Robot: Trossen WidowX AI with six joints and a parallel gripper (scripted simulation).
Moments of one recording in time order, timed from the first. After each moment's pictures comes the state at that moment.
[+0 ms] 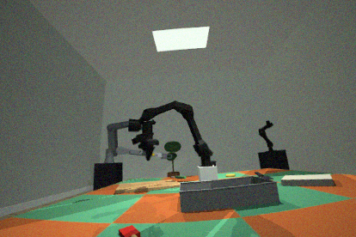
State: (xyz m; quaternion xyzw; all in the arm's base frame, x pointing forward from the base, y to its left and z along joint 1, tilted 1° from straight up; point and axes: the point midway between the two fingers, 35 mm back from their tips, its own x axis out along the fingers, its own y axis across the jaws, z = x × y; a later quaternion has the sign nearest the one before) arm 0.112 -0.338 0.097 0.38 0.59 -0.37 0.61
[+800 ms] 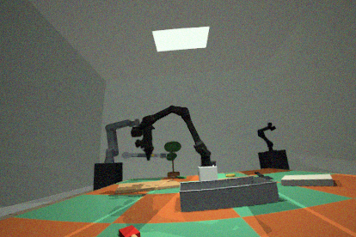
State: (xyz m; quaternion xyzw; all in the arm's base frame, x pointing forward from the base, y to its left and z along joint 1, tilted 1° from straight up) arm -0.026 -0.358 0.093 0.50 0.50 -0.49 0.51
